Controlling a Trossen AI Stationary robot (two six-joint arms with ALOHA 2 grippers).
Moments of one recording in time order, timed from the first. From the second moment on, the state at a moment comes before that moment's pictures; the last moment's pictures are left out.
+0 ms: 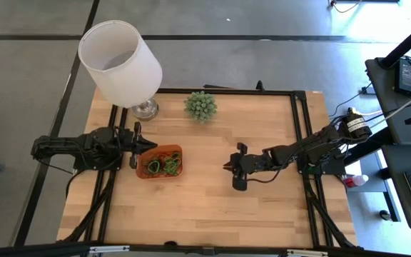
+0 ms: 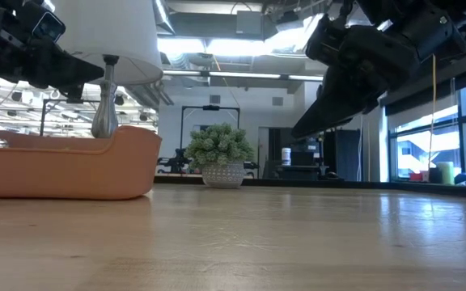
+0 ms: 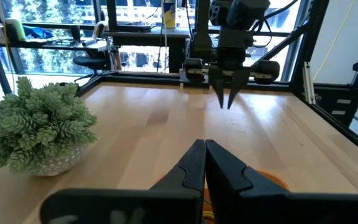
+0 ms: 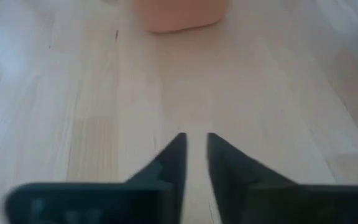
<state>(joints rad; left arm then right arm) 0.03 0.01 0.06 -0.12 -0.03 -0.07 0.26 1.53 0.69 0.15 0.28 0.28</state>
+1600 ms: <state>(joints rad) 0.03 0.01 0.06 -0.12 -0.03 -0.07 0.03 0.54 0.09 0.37 0.11 0.02</state>
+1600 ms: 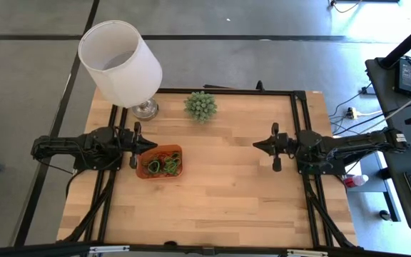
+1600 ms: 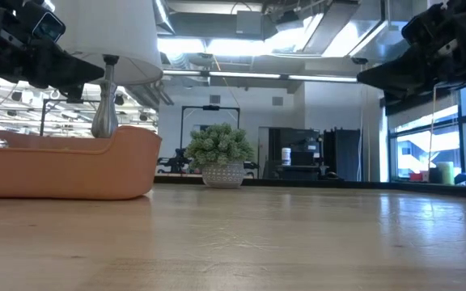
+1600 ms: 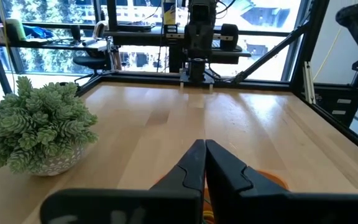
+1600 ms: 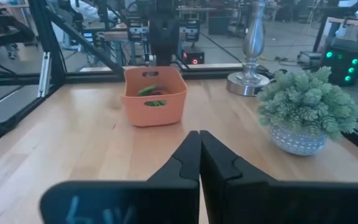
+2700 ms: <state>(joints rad) 0.03 0.01 0.06 -0.12 -0.03 -0.07 -0.03 0.01 0.01 0.03 0.01 0.10</state>
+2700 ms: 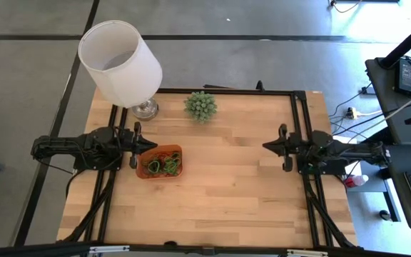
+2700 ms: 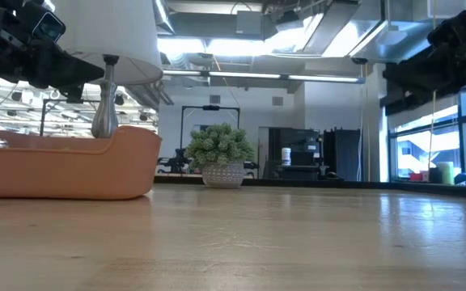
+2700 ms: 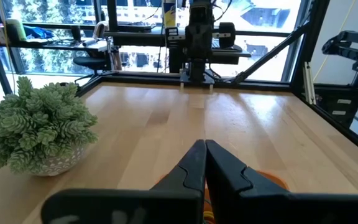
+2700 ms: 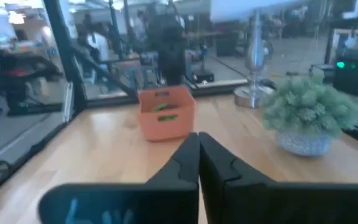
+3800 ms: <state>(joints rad) 0.03 0.01 0.06 -0.12 -0.03 -0.07 -0.03 0.03 0.01 0.02 -0.02 0.19</state>
